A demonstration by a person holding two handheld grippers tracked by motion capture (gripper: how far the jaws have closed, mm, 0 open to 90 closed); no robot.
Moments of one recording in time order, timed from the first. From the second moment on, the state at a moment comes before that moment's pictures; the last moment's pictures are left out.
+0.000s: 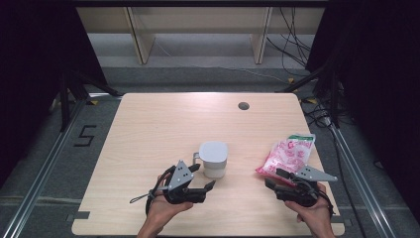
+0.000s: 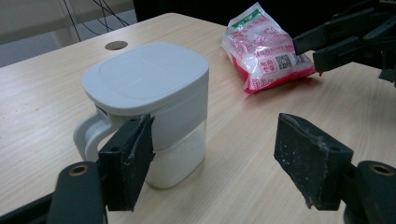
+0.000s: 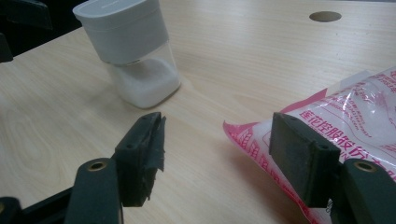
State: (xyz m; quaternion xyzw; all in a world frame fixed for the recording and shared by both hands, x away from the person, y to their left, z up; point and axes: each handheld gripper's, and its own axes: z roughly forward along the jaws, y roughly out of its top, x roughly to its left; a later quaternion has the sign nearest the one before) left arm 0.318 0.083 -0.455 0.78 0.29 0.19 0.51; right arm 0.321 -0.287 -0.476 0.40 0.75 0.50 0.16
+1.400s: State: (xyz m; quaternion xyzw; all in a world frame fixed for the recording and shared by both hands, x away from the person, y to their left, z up) left arm 0.292 0.113 -0.502 0.80 0.33 0.20 0.47; right arm 0.288 -0.261 -0.486 0.33 0.83 0.45 0.11
